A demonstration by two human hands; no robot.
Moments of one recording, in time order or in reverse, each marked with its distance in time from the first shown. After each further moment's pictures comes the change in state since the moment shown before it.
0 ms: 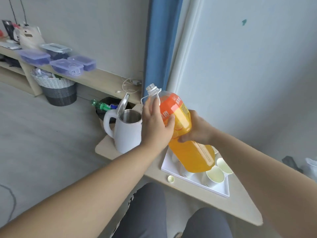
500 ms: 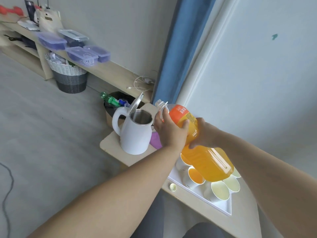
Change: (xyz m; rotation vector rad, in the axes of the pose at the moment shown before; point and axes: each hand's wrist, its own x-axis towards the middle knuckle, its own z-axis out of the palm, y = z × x) left_hand 0.028 -0.016 0.038 -0.147 0.110 -0.439; right_hand 0.045 -0.015 0.001 -0.435 -0.114 0.122
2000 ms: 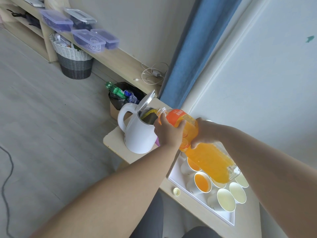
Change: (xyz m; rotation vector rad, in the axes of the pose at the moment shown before) left_hand 0.052 -0.035 -0.004 -0.092 -0.078 -0.249; right_hand 0.050 -0.044 -0.010 -0.231 -0.208 0.044
